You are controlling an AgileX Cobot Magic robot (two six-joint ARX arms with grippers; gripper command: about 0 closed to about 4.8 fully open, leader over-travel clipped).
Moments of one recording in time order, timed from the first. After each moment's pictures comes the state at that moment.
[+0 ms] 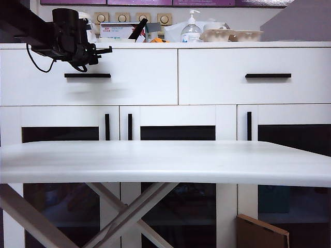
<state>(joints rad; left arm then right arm) -0.10 2.57 2.58 0.19 -0.08 -0.08 0.83 1.61 2.29 -1.32 -0.16 0.07</state>
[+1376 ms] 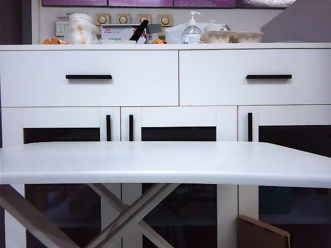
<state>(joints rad) -0.27 1.34 2.58 -1.19 0.06 0.04 0.83 0.97 1.93 -1.38 0.21 -0.03</state>
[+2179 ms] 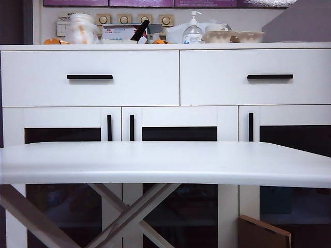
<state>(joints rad) -0.27 0.20 0.90 -0.72 -0.08 -0.04 0.83 0.55 1.04 -0.77 0.16 0.01</state>
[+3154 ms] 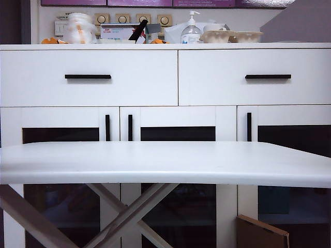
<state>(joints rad) -0.27 0.15 0.29 -0.13 -0.22 0.17 0.83 0.54 0.99 -0.77 0.10 0.03</state>
